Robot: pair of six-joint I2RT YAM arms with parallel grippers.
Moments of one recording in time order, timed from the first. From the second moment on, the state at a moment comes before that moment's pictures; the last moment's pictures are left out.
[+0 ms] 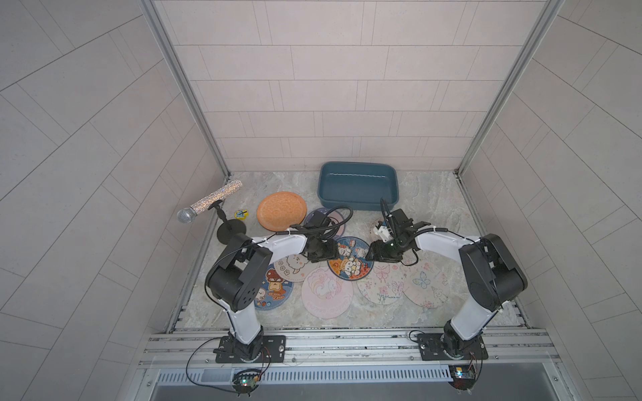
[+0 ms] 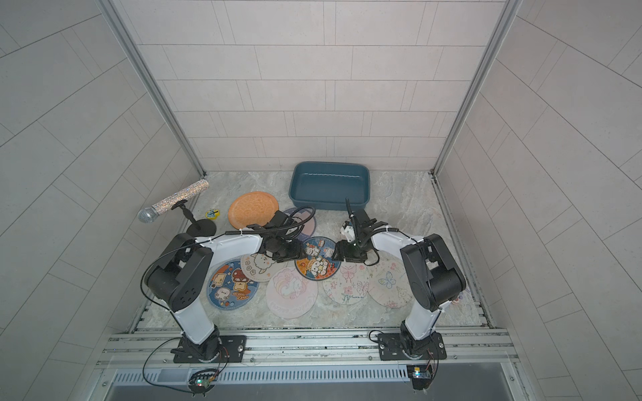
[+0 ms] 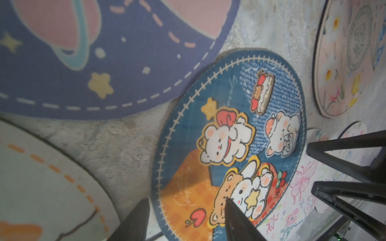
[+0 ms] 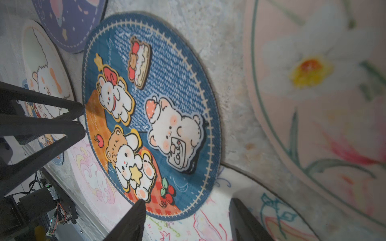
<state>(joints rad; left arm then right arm) -0.56 1.77 1.01 -0.41 0.30 -0.59 0.37 1.70 0.95 -0.50 -0.48 0.36</state>
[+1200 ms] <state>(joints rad) -0.57 1.75 1.02 -0.42 0.31 -0.61 0.42 1.69 0.99 -0.44 -0.51 0.44</state>
